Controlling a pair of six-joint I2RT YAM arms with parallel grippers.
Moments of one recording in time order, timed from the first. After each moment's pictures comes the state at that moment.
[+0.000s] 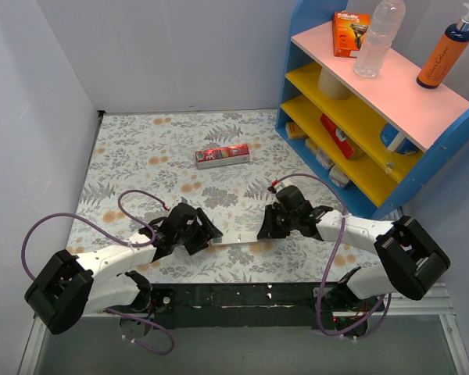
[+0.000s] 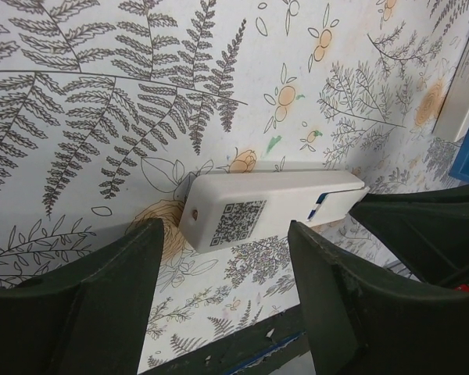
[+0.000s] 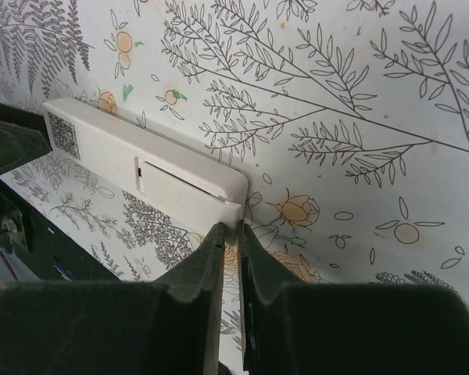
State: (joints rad) left arm -0.71 1.11 0.40 -0.13 0.02 -1.23; right arm 0.74 1.38 0.59 -0.10 -0.28 0.65
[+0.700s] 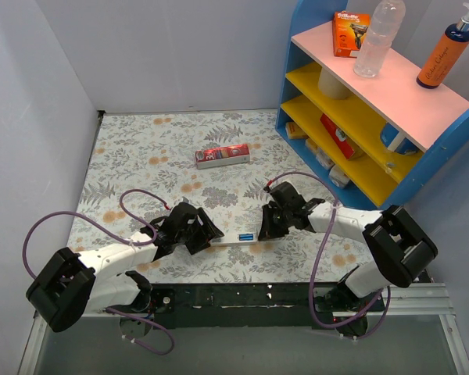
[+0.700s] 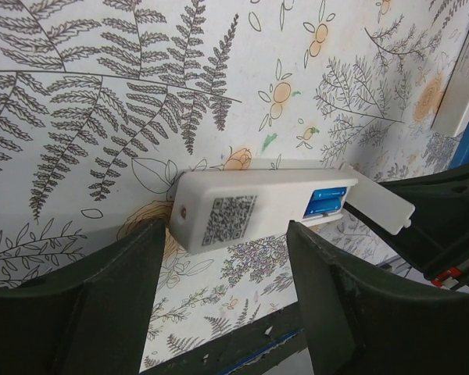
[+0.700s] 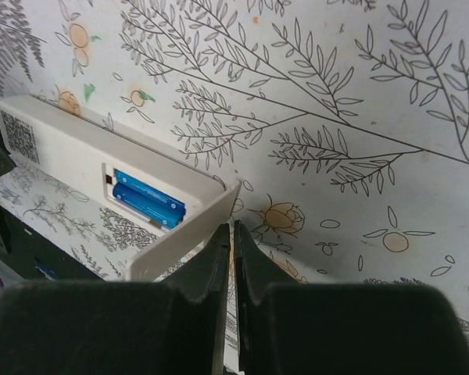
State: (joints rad) left arm -0.71 1.13 0.40 -0.11 0.04 -1.23; right arm 0.73 1.47 0.68 -0.21 -0.28 0.62
